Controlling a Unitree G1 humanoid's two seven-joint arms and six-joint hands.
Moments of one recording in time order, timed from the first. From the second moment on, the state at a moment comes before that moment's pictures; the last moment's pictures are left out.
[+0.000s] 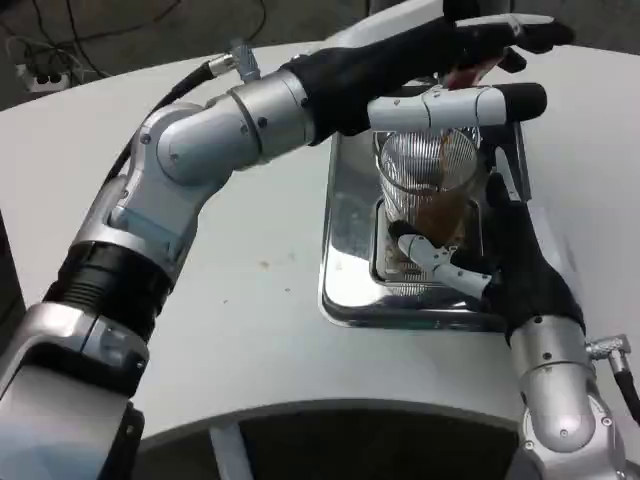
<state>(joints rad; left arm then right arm) -1.25 0.34 -0.22 0.83 0.16 -0.54 -0.62 -0.43 -0.03 0.08 0.00 -0.44 0.27 -0.15</state>
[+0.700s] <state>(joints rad) -1.27 0.34 -0.22 0.85 0.16 -0.55 -0.62 -0.48 -0.03 0.05 0.07 -0.34 0.22 -0.18</state>
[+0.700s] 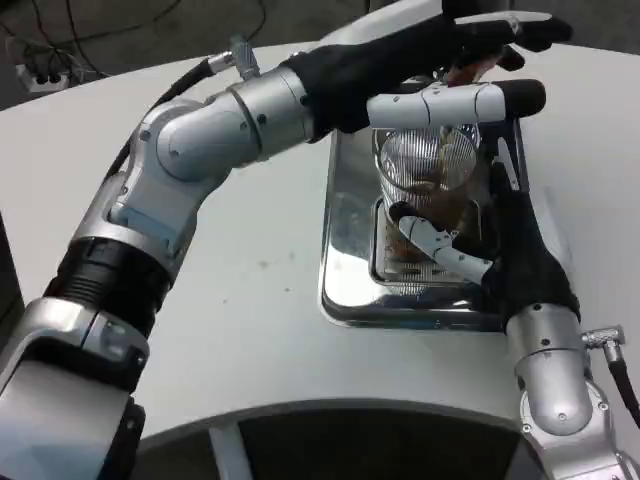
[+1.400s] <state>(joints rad) -1.30 0.34 -0.22 0.92 0.17 -0.58 -0.62 -0.54 -0.03 0.05 0.17 -0.31 0.18 -0.20</state>
